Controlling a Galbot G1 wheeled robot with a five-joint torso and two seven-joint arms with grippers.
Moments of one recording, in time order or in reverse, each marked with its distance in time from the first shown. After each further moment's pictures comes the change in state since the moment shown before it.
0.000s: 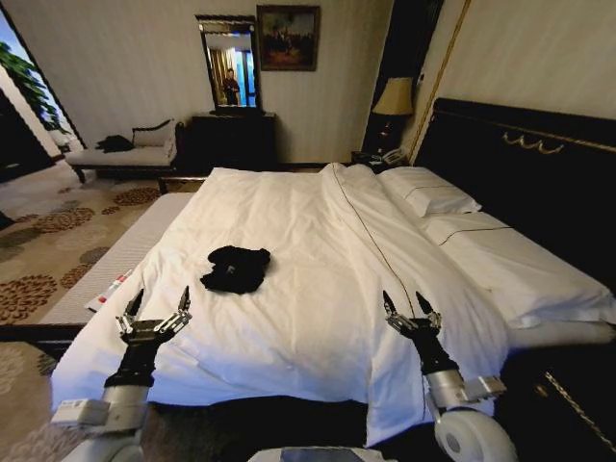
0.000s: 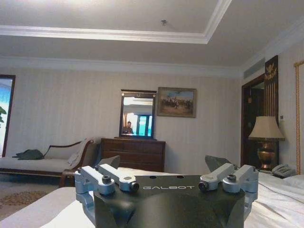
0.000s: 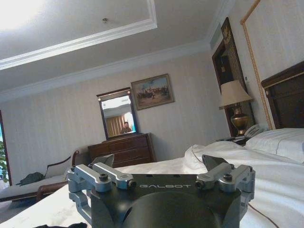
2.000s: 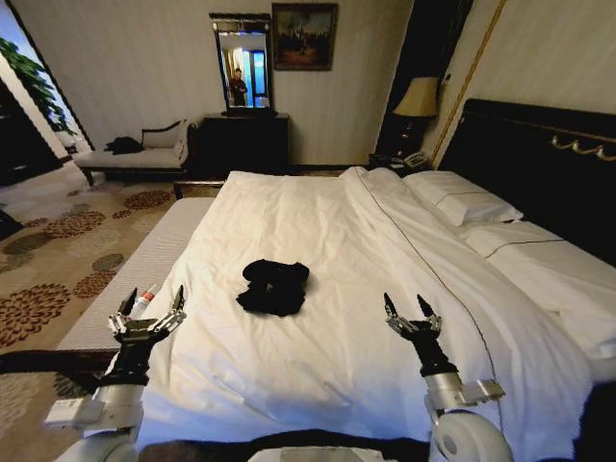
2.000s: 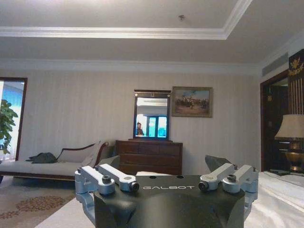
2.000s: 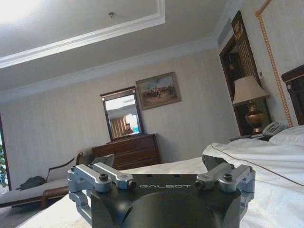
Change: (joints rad) left arm -0.008 0.004 -0.028 0.024 -0.011 -0.017 -0.001; right arm 0.006 0.013 -0.017 -0.030 -0.009 0.047 0.002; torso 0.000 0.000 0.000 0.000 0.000
